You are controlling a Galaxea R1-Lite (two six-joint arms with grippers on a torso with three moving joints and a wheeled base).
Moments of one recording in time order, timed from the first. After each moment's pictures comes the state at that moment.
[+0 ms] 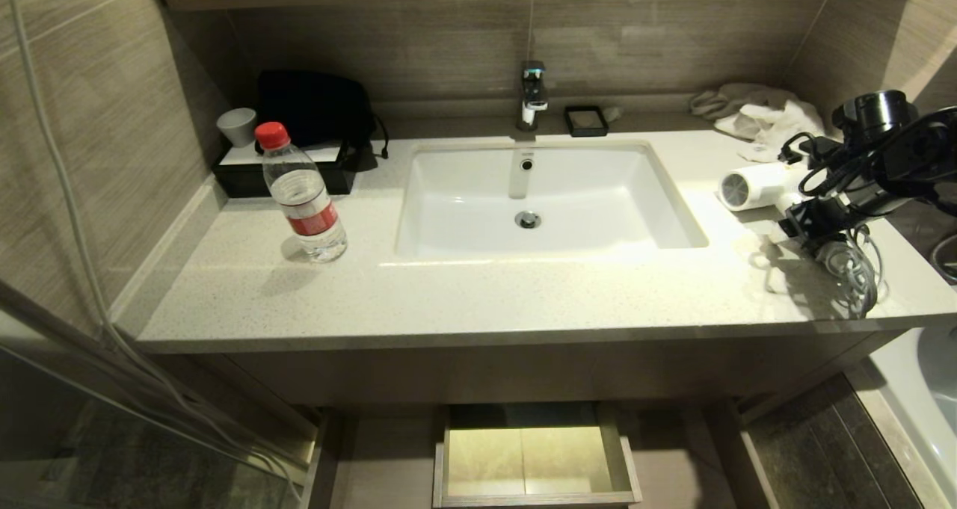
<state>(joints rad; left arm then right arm) 0.00 0.00 0.00 0.00 0.00 0.01 -0.18 2.12 -1.93 0.50 -0.21 -0.39</state>
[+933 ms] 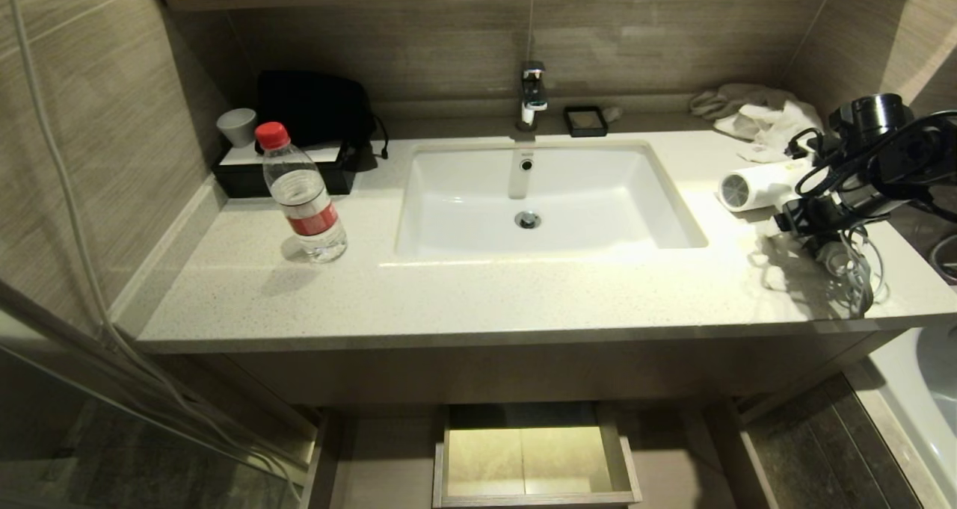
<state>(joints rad) 0.00 0.00 0.00 0.00 0.00 0.01 -0.18 2.14 -1.94 0.49 -0.20 -0.26</state>
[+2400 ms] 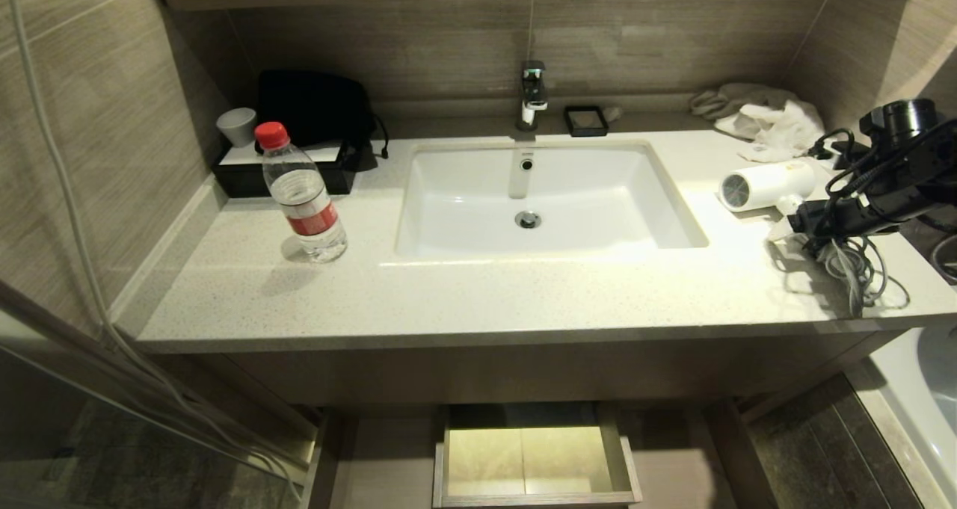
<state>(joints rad) 0.00 0.00 0.00 0.00 0.00 0.01 -0.26 2.14 -1.94 0.53 0.02 -0.20</state>
